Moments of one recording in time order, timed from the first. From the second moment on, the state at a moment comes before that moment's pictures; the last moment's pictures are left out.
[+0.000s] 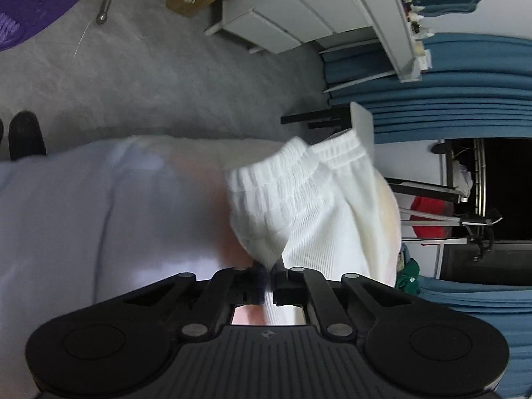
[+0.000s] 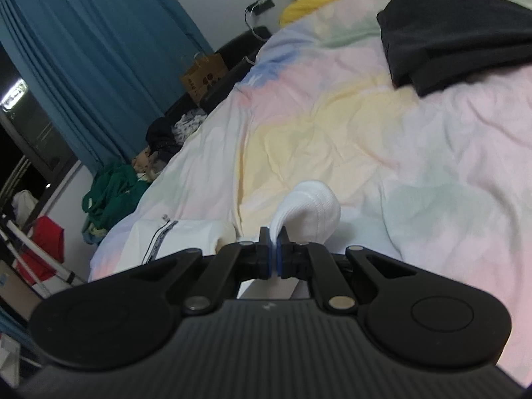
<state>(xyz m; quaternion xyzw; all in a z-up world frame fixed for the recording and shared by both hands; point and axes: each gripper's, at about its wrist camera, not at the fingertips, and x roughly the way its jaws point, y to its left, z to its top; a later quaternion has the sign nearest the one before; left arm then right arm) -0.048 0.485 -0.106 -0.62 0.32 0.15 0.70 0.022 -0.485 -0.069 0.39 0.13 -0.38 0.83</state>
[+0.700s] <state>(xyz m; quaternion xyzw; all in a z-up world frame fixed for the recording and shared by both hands) -0.026 0.480 0.034 -0.53 0.28 0.11 0.79 0.075 -0.495 -0.013 0.35 0.12 -0.33 0.87</state>
